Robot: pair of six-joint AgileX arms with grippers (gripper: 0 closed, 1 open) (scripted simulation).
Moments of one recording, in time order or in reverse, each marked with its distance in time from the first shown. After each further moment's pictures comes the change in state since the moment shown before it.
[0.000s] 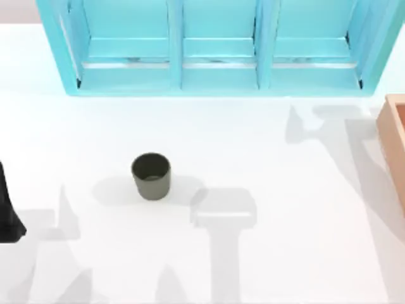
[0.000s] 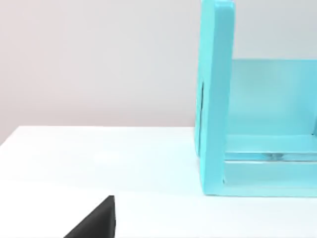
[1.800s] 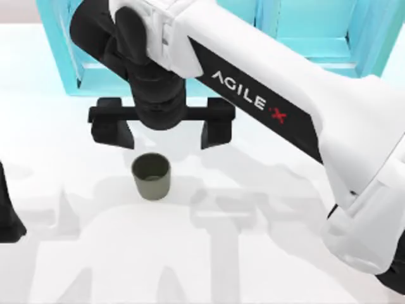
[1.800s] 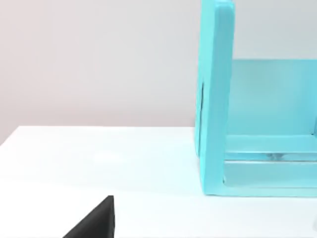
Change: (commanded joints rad) left arm 0.000 0.000 0.000 0.000 0.000 0.000; right arm 0.404 1.520 1.379 -0.956 -0.022 0.527
